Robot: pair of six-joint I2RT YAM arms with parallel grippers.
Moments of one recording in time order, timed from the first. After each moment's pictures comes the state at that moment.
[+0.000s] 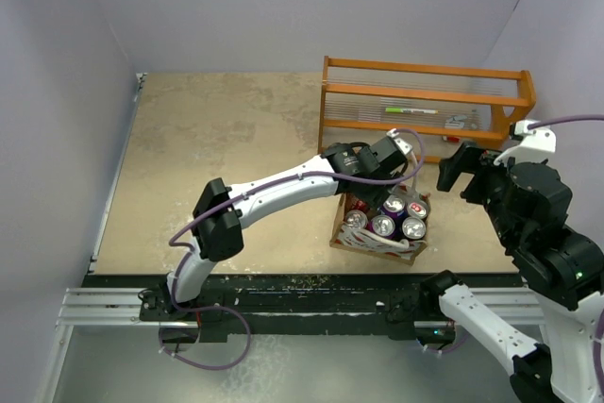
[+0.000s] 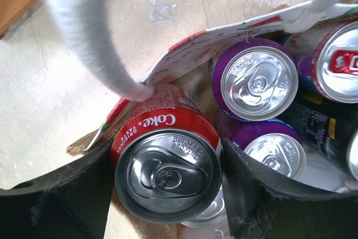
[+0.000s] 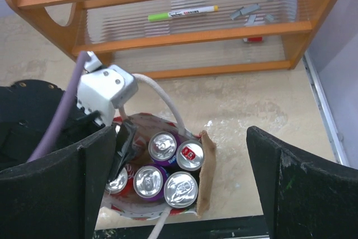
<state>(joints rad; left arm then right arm) -1.12 2.13 2.05 -0.90 -0.24 -0.32 0.42 0.72 1.44 -1.08 0.48 0.32</state>
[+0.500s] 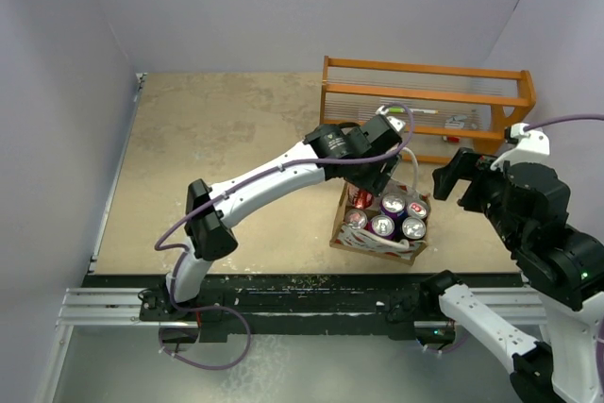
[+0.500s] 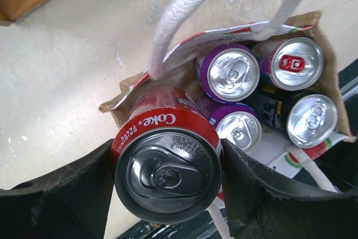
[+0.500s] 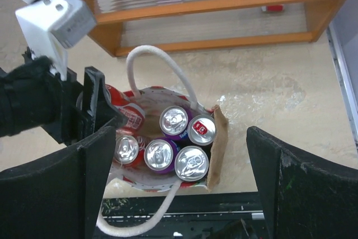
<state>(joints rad) -1.10 2.08 2.22 -1.06 -0.20 -0.44 0.42 0.73 1.48 -1.20 0.40 0.39</state>
